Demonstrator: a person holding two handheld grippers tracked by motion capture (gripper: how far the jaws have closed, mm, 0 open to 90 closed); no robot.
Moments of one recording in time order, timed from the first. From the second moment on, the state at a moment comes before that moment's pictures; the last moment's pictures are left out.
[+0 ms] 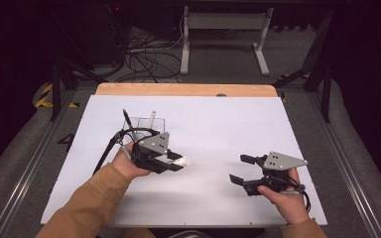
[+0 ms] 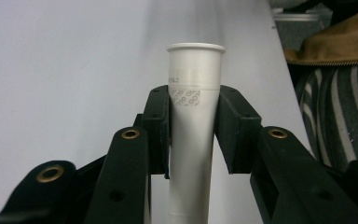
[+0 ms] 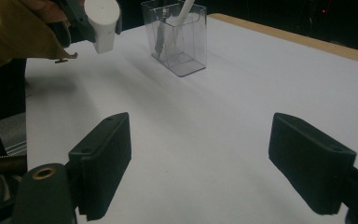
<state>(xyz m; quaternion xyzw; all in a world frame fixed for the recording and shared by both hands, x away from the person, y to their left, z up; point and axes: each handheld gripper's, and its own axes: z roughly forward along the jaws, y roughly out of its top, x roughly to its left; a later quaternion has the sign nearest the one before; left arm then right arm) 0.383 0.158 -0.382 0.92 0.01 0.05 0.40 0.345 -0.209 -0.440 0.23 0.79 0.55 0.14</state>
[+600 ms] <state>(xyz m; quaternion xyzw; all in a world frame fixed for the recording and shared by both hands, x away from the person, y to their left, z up) 0.395 0.181 -0.362 0.86 0.12 0.09 0.50 0.352 -0.205 -0.438 0.22 0.79 0.55 0.14</state>
